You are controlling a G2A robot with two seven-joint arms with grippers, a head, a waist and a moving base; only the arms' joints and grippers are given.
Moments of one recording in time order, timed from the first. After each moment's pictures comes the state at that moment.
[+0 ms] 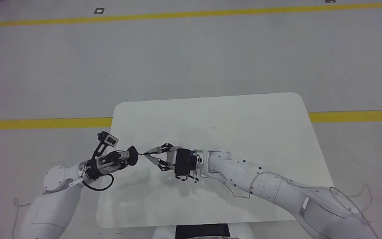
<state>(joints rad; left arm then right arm) 1.60 -0.90 -1.52 -1.42 -0.90 -0.32 -1.39 -0.84 -1.31 0.22 -1.25 -1.22 -0.34 -0.76</state>
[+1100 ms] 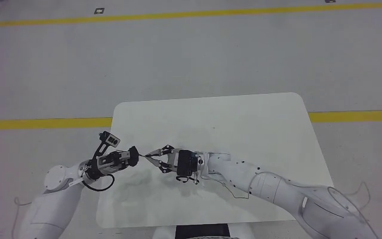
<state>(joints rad) 1.60 -0.89 -1.49 -1.44 -0.93 -0.30 -1.39 -0.82 -1.31 0.18 -1.21 -1.19 -0.34 -0.82</state>
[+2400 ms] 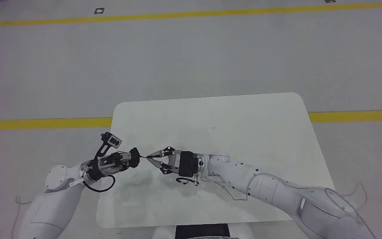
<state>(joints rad) 1.60 -0.86 -1.46 -1.44 -0.96 -0.30 -1.39 -0.84 -1.33 0.17 -1.17 -1.19 -0.34 -0.87</state>
